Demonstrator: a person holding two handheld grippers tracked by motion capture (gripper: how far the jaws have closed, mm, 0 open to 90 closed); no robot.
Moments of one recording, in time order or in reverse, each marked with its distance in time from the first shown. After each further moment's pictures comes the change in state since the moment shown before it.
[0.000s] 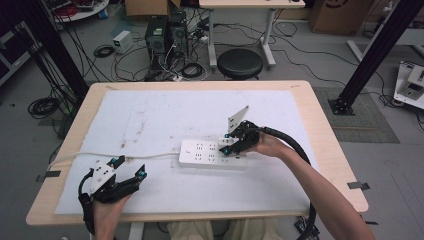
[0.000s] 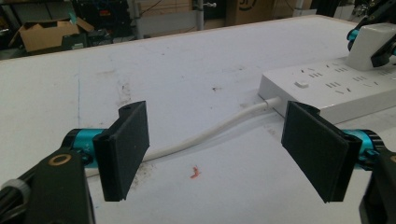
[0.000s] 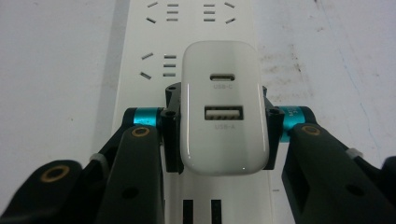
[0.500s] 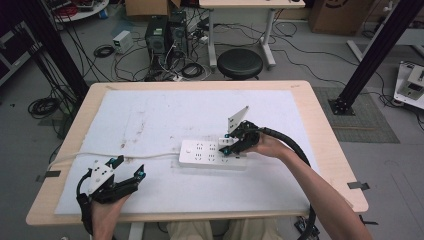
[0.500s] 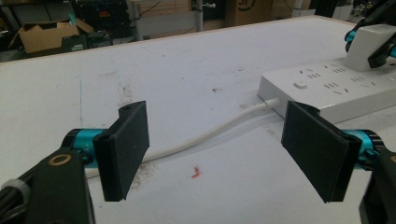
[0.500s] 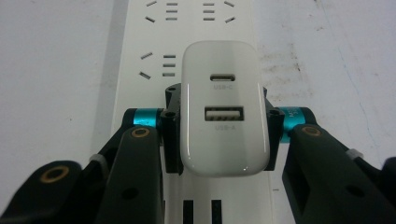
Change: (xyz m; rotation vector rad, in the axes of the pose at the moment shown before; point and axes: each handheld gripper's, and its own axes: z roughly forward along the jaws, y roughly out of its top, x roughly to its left) left arm 0.004 0.003 -0.004 -0.005 0.005 0.004; right arm 0.001 0.001 0.000 0.005 -0.009 -0.001
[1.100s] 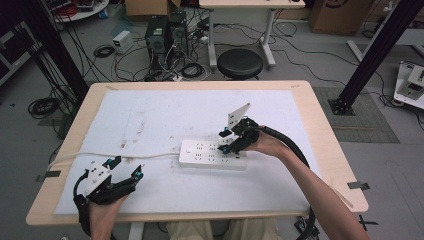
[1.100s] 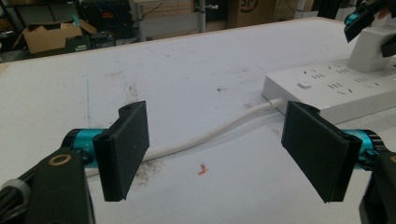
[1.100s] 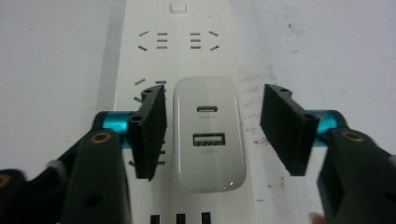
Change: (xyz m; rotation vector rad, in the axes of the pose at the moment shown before) left arm 0.003 -0.003 -0.004 -0.003 0.007 -0.001; right arm 0.003 0.010 -0.011 -0.043 -0.055 0.009
